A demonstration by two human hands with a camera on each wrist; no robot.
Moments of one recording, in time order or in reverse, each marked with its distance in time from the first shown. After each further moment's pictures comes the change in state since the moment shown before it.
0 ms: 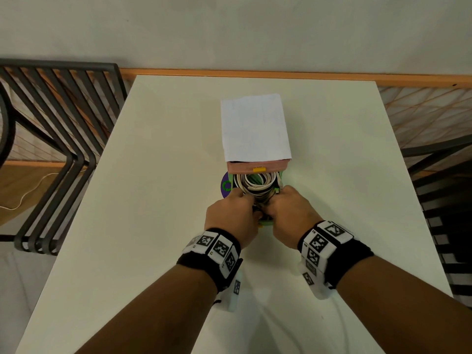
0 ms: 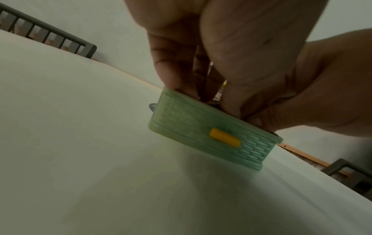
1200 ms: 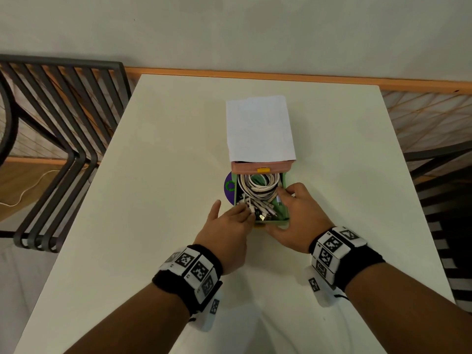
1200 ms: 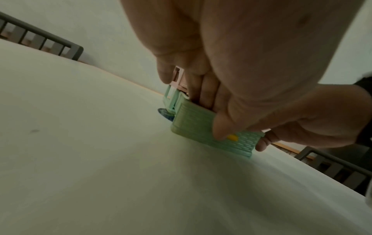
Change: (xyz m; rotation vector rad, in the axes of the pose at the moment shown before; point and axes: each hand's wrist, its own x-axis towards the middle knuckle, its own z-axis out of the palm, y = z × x) left_hand -0.031 -0.035 0.008 0.122 -0.184 0.289; right_hand -0.014 0.013 0.011 0.317 0.138 0.138
